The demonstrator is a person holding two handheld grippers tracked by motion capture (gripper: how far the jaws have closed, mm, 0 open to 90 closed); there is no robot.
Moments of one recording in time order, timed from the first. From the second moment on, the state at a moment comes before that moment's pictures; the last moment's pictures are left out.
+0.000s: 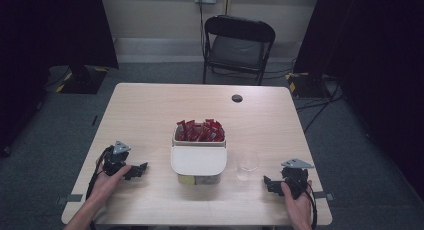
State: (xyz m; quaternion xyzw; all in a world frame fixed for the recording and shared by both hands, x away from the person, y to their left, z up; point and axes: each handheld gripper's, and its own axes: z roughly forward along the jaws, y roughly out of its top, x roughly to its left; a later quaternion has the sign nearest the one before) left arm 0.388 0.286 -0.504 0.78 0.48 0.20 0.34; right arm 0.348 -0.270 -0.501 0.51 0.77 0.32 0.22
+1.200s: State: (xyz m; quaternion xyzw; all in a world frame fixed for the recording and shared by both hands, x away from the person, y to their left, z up) left arm 0.369 0.268 -0.479 0.80 0.43 0.15 0.40; right arm 0.347 -0.270 -0.502 0.52 0.76 0.31 0.22
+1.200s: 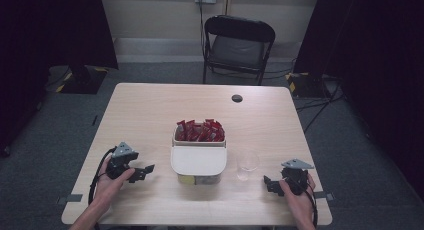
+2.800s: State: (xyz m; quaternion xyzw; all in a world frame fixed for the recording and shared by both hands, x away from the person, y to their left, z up) left arm 0.349 0.213 -0.464 0.82 0.36 0.07 0.45; right arm 0.347 -0.270 -0.502 0.52 0.76 0.31 0.22
